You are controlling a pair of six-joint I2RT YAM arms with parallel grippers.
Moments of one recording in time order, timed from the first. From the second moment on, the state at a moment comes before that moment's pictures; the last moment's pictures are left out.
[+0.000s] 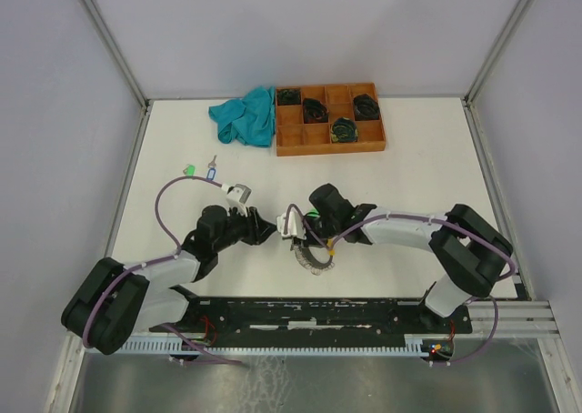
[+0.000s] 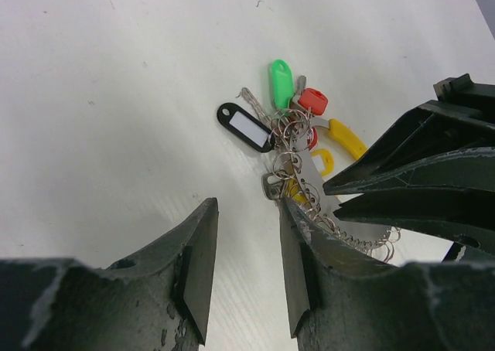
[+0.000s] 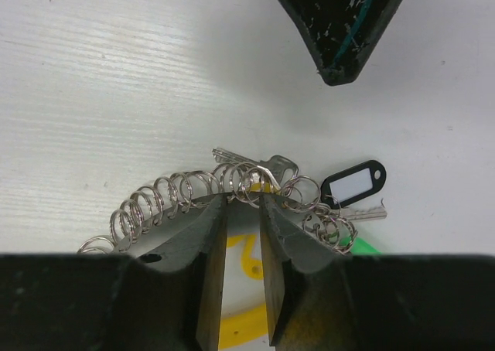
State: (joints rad) left arm -0.49 1.17 0.20 0.60 0.31 -0.42; right arm 0.88 1.61 0.82 -0.07 -0.45 -0.72
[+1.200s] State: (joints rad) left arm -0.49 1.25 0.20 0.59 0.36 -0.42; right arm 0.85 1.73 0.99 -0.18 -0.41 -0.66
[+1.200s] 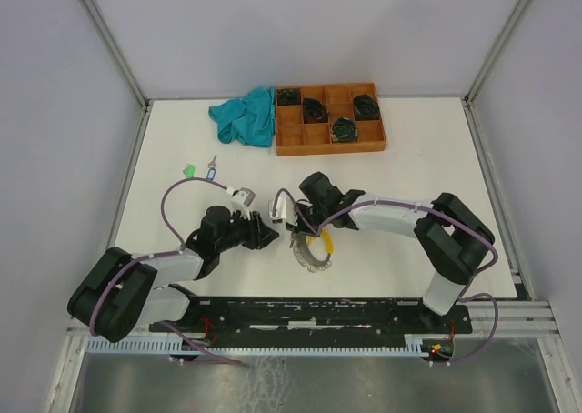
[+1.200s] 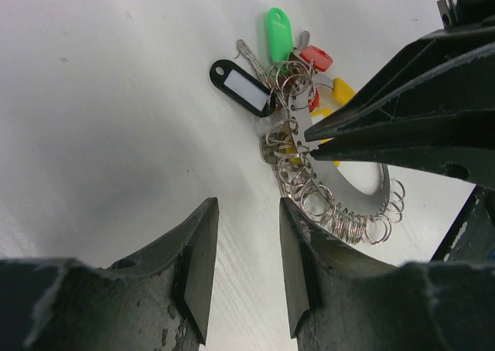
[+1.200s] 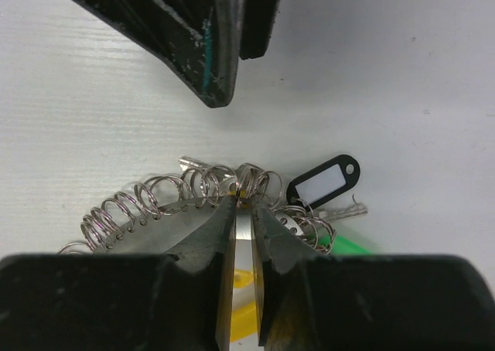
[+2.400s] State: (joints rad) left arm -0.49 1.28 0.20 0.60 0.38 -0.42; right arm 0.86 1.78 1.04 -0.21 -0.40 -0.55
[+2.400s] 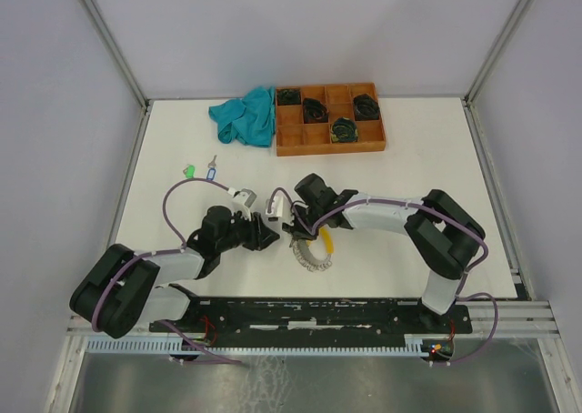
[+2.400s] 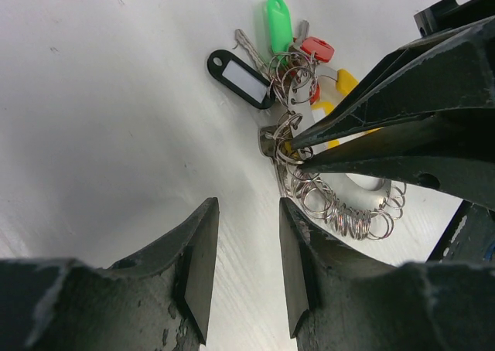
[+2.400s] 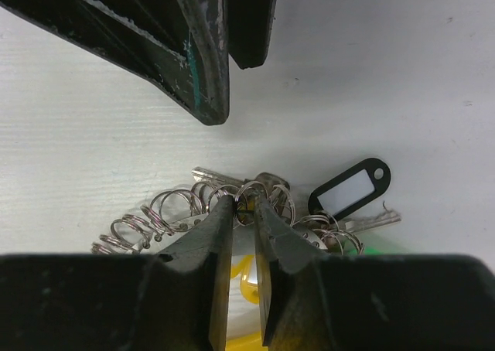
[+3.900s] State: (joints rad) left arm -0.50 1.17 0.21 1.01 0.59 -0.35; right arm 0.71 1.35 0.77 0.14 -0.61 -0.41
